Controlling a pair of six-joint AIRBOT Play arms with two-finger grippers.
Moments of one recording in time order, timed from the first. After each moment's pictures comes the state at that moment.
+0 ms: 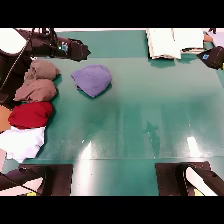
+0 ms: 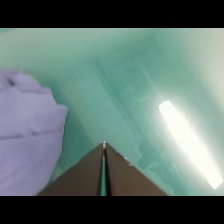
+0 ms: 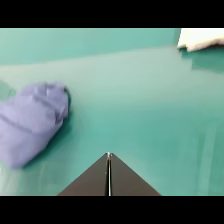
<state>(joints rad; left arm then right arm) -0.37 -1.27 1.62 1.15 -0.94 -1.43 -0.26 -0.90 1.25 -0.89 1.02 1.32</state>
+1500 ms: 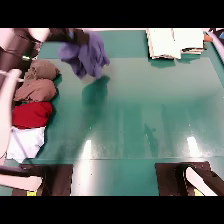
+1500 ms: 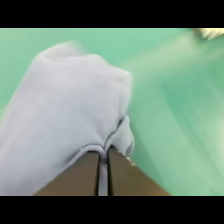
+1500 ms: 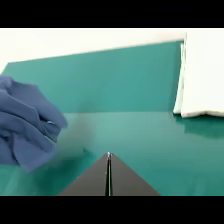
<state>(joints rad) -0.35 -1.49 1.95 1.41 -0.89 -1.43 -0.26 -0.90 1.45 -0.88 1.01 1.32</state>
